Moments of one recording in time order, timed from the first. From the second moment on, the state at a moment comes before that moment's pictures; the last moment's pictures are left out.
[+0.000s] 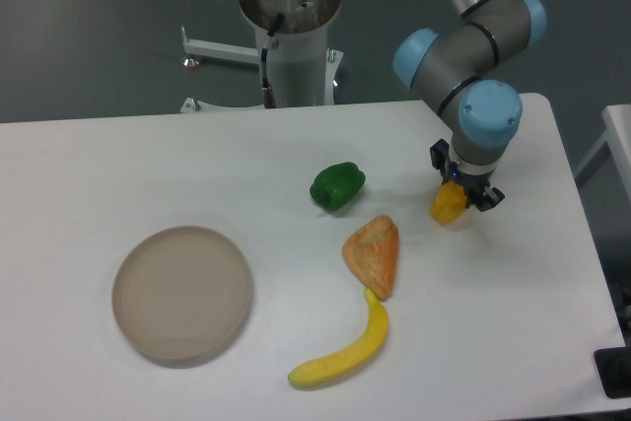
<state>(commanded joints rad) 2.48 -2.05 -1.53 -1.16 1.73 1.51</state>
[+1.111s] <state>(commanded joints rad) 2.40 -2.15 -1.20 -1.16 1.58 1.49</state>
